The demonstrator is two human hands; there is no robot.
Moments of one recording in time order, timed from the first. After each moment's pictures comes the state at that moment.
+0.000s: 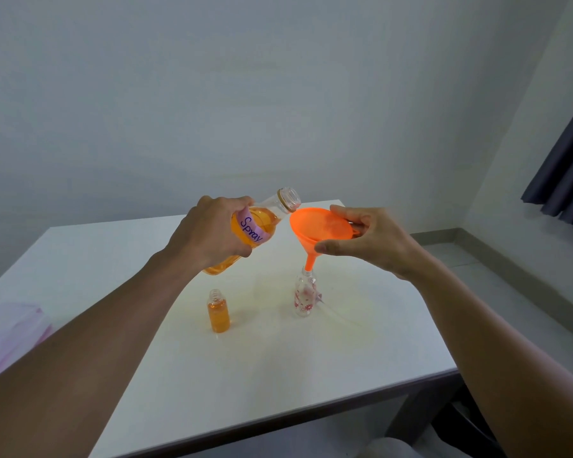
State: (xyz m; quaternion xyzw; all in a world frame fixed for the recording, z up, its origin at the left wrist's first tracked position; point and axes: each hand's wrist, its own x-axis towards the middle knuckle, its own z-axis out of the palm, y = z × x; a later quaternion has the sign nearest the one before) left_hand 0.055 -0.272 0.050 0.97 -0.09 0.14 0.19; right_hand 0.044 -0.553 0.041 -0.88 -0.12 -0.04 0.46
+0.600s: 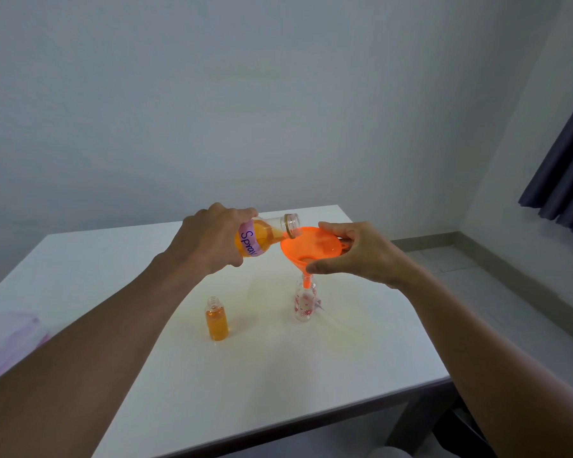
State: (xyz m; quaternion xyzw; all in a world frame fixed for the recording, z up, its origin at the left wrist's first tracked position) left_hand 0.048 -0.281 0.065 0.99 -0.11 0.13 0.02; right_hand 0.048 -0.546 0.032 -0.90 -0.13 0.01 0.41
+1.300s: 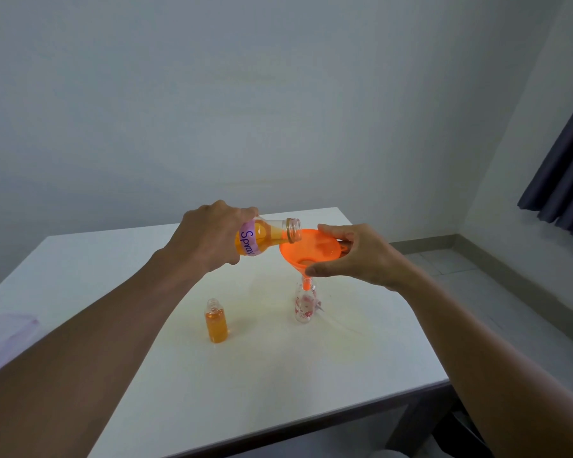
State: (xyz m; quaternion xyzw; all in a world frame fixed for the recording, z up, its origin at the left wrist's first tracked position) left_hand 0.045 -0.285 0.078 0.98 -0.12 0.13 -0.05; right_hand 0.047 -0.544 0.033 -0.90 -0.13 0.01 0.41
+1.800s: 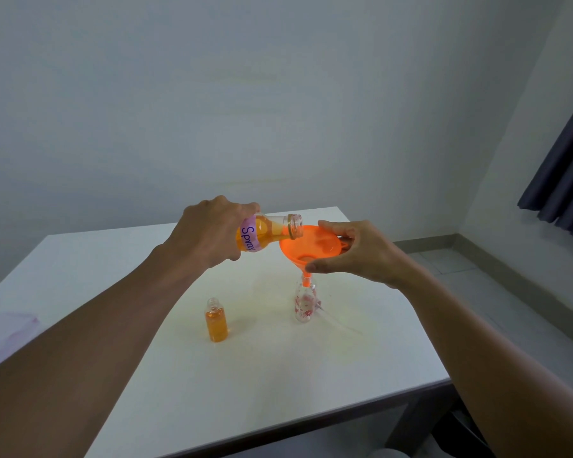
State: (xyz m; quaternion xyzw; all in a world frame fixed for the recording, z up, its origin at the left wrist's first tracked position) left_hand 0.045 -0.286 0.082 0.98 -0.12 0.14 -0.06; right_hand 0.046 -0.544 0.037 -0.90 -0.14 0.00 0.41
